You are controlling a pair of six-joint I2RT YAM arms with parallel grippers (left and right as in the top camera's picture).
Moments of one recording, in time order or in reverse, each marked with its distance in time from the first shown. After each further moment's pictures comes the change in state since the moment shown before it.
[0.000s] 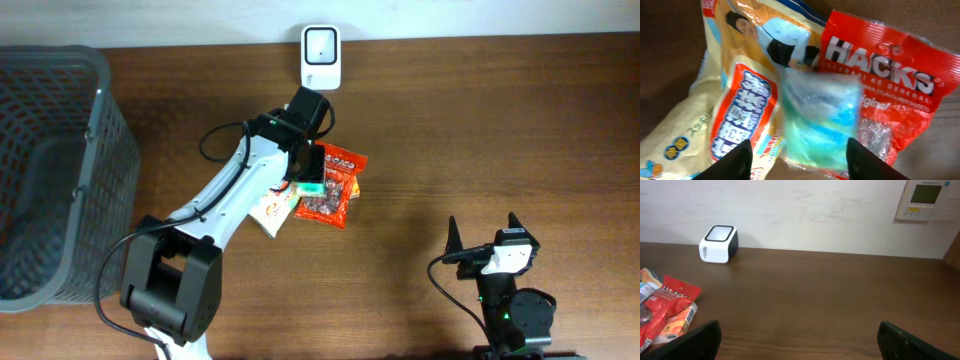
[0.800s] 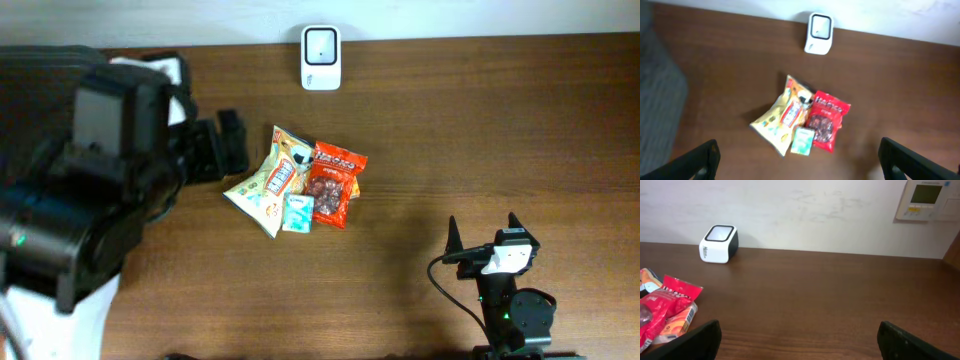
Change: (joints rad) left arm 0.153 -0.541 0.537 -0.550 -0.034 -0.017; right arm 0.000 0.000 0.000 0.000 0.000 0.000
